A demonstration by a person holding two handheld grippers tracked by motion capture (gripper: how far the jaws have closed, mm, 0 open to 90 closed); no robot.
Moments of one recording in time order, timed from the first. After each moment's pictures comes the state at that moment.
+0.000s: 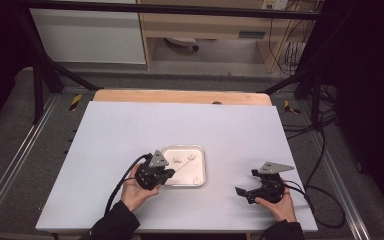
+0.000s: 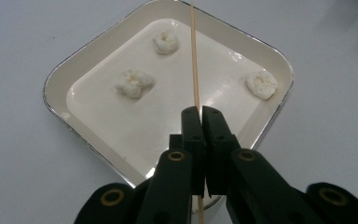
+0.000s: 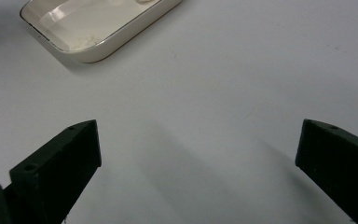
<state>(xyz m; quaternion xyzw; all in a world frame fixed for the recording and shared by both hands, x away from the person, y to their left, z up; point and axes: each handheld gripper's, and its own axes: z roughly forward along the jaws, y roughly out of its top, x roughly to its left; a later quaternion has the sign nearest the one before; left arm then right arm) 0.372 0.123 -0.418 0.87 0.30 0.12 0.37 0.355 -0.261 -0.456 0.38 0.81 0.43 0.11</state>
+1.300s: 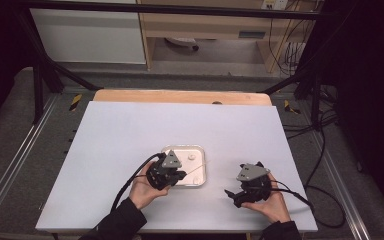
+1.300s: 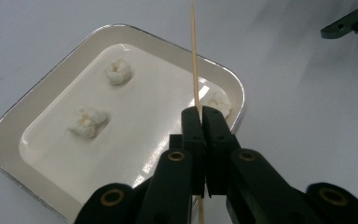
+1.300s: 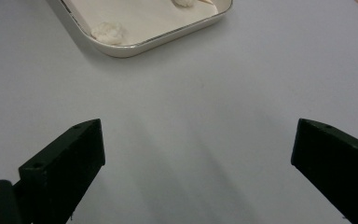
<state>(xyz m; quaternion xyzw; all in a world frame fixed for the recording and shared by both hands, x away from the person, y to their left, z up) 0.371 0.089 -0.404 0.89 0.24 0.10 0.37 0.345 -0.208 -0.428 0.25 0.88 0.33 0.22</state>
